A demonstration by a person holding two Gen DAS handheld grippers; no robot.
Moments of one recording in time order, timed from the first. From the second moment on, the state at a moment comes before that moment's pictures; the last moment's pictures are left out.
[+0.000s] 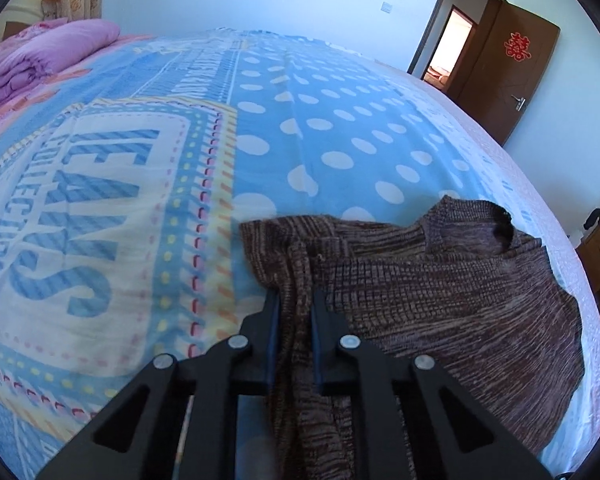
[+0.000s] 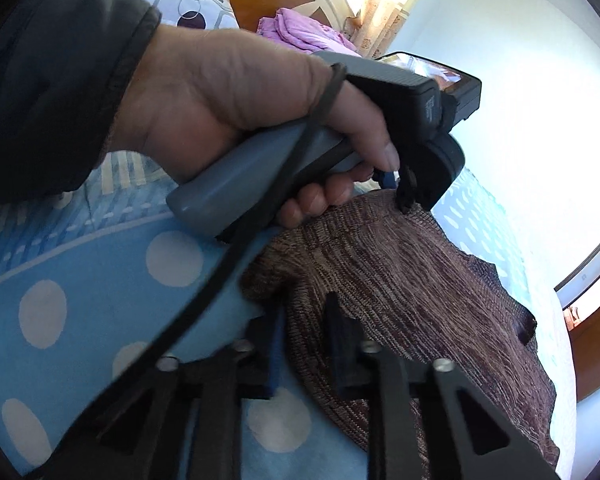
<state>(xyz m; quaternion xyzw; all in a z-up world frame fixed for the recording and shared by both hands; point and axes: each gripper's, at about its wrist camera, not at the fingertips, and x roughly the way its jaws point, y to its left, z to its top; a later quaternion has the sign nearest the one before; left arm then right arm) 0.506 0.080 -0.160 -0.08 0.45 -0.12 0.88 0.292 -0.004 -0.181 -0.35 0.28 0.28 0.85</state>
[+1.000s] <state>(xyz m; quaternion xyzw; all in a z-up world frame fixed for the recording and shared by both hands) 0.484 0.003 -0.044 -0.08 0.41 -0.17 0.89 0.295 -0.160 -0.098 -0.07 0.30 0.28 0.91</state>
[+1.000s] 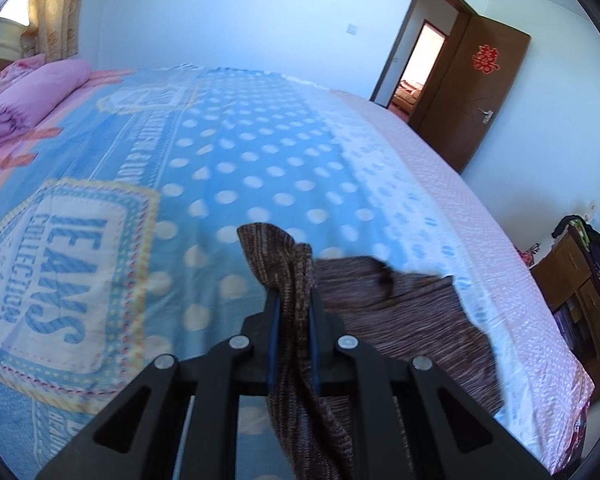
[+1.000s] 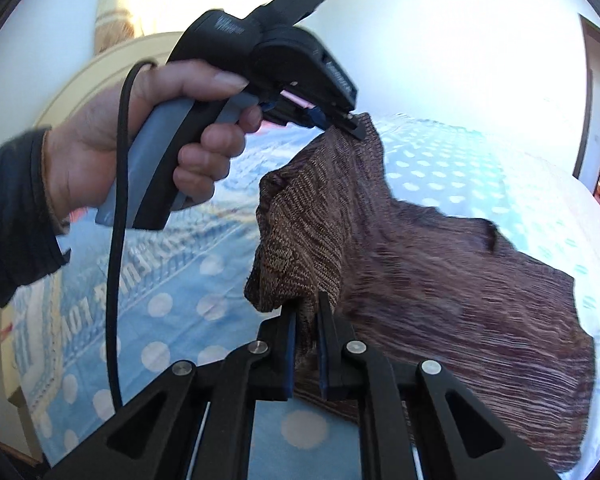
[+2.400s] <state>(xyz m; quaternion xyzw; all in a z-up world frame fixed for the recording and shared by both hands) 0.488 -0.251 -0.101 0.04 0.45 -0.25 0.86 0.296 -0.374 -0.139 0.17 0.41 0.17 0.88</state>
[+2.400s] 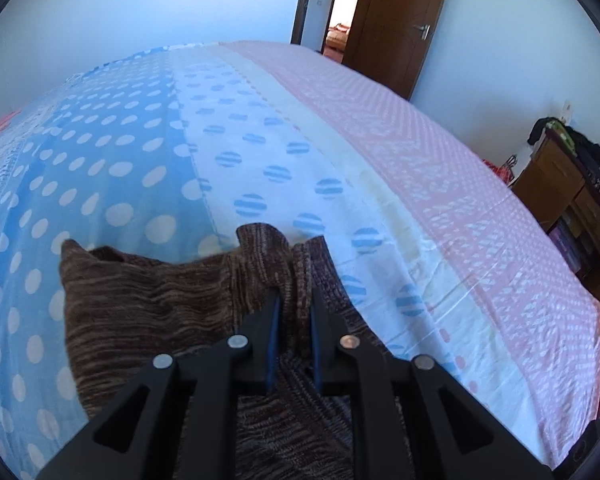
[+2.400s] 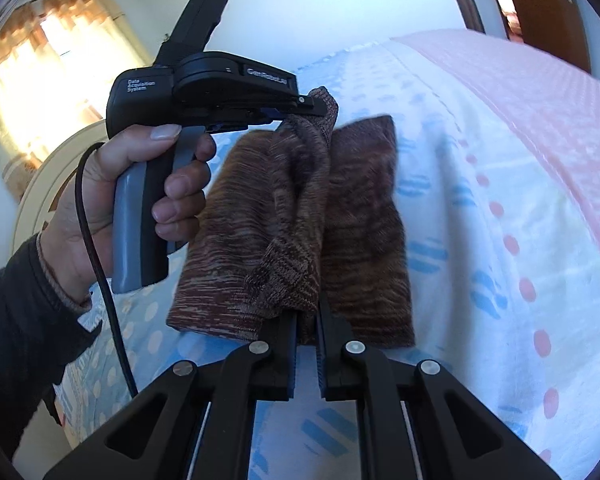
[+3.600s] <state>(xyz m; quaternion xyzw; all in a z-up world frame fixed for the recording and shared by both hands) 0.376 -0.098 -0.161 -0.01 0.43 -0.18 0.88 0.420 -0.359 -0.111 -0.01 0.41 0.01 0.91</state>
